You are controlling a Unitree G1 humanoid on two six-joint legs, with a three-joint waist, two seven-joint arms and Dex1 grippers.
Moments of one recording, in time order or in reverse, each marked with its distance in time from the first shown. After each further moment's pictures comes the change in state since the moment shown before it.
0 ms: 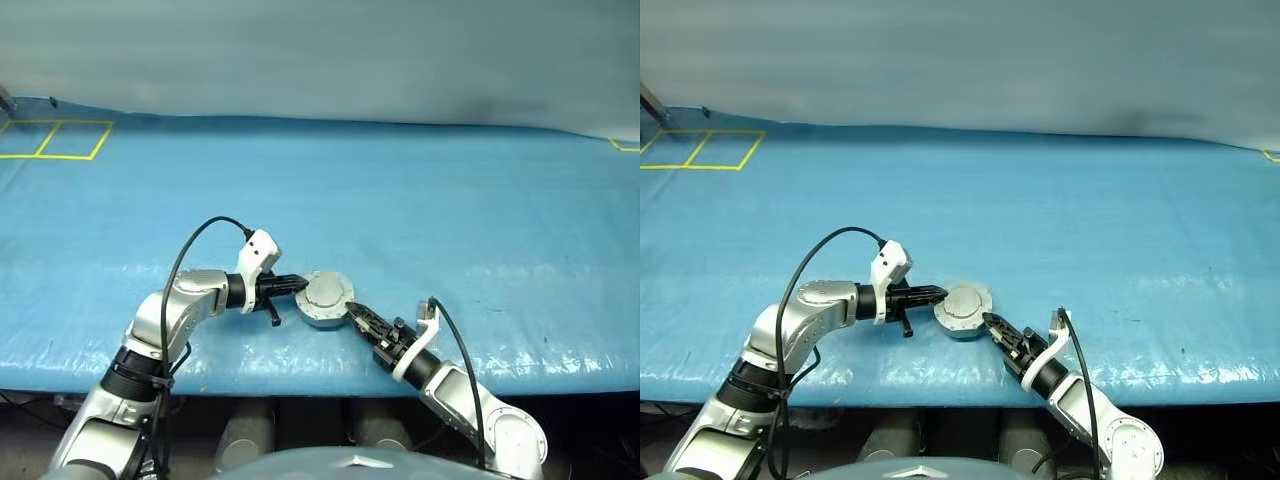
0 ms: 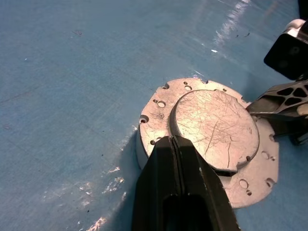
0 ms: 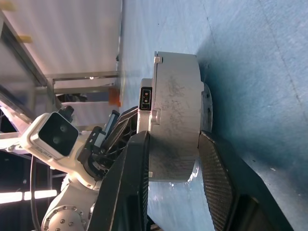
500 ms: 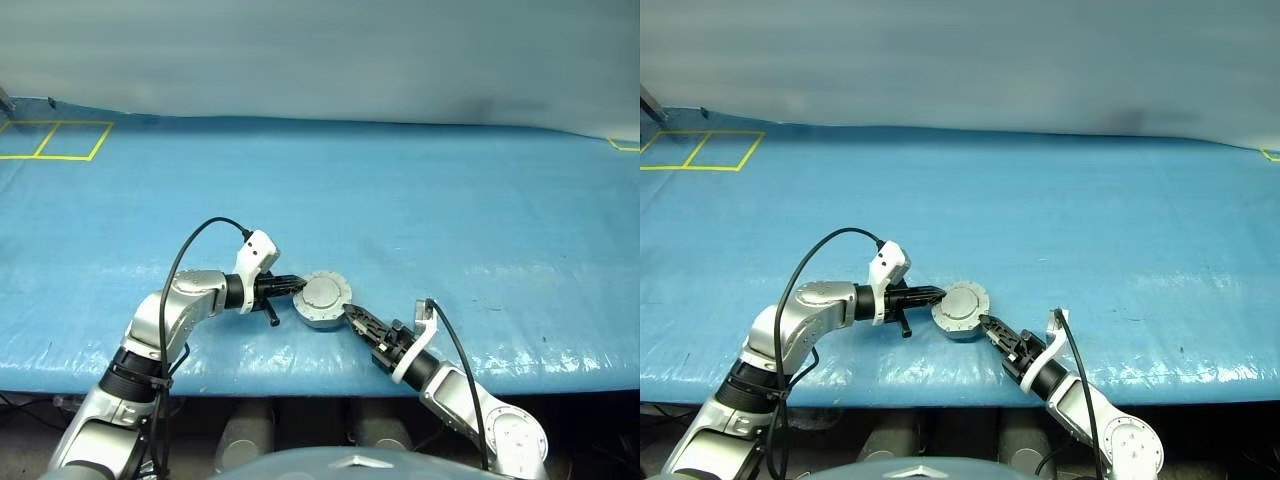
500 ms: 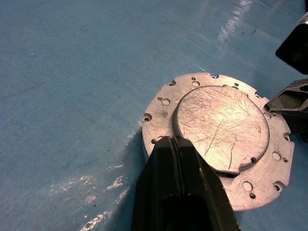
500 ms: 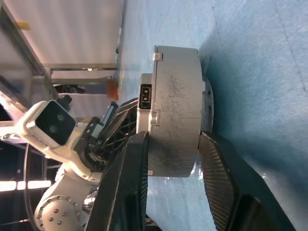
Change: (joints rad) left arm 0.002 -0.004 -0.002 -0.003 -0.003 0.000 -0.008; right arm 0.016 -0.052 0.078 0.004 -0.045 -0.076 0.063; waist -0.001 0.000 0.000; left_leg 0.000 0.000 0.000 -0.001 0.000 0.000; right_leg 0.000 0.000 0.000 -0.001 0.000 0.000
